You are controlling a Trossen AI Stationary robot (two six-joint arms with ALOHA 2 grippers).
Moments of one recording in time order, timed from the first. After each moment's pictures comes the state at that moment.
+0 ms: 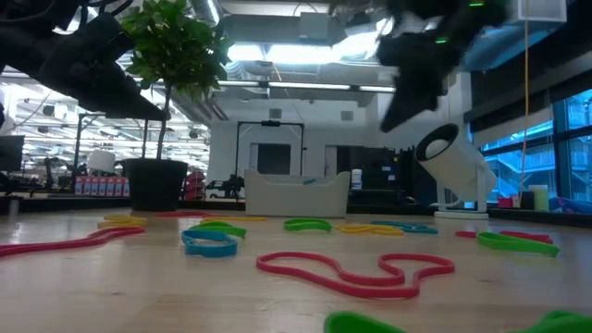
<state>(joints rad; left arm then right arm) -0.12 0.51 0.20 -0.08 -0.33 -0.06 -0.08 1.31 0.90 -0.48 0.22 0.32</state>
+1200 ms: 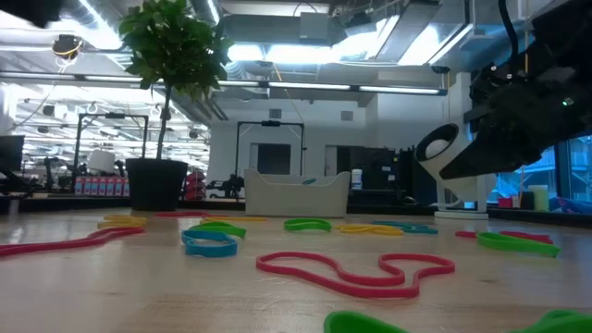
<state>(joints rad) -0.80 1.53 1.00 -0.80 -0.08 -1.30 0.39 1.19 0.23 0.29 0.70 0.60</state>
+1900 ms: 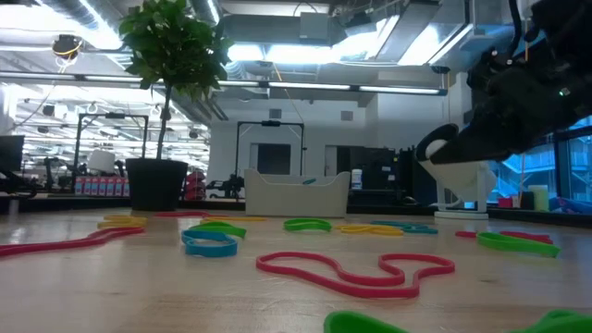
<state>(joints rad) -0.99 1.74 1.00 -0.75 -0.06 -1.56 0.39 1.19 0.23 0.40 0.70 0.48</state>
